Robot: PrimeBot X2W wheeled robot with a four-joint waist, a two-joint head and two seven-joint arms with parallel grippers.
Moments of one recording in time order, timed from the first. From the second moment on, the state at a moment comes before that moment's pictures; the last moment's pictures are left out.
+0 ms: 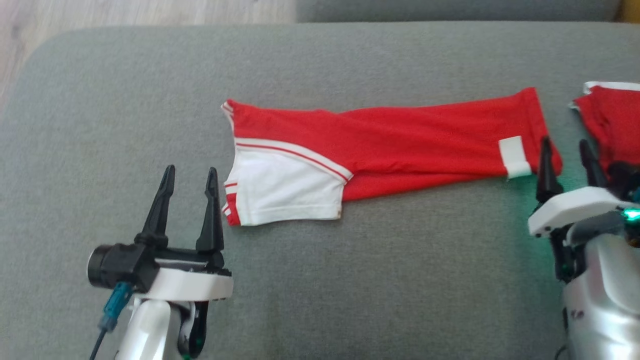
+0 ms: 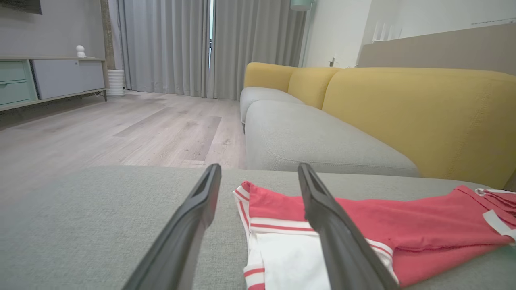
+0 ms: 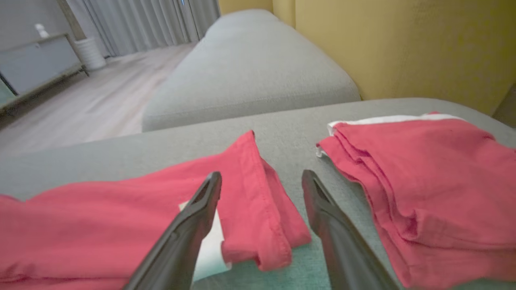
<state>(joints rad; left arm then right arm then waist) -0.15 0.05 -0.16 0.19 -0.20 -0.09 -0.26 -0.39 -0.10 -0.16 0.60 0.13 0.13 -0.14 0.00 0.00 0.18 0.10</state>
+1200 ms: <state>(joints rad) -0.18 0.05 -0.19 0.20 -0.22 -0.10 -0.26 -0.48 -0.06 -0.41 0.90 0.09 0.13 -0.25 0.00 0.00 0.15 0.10</state>
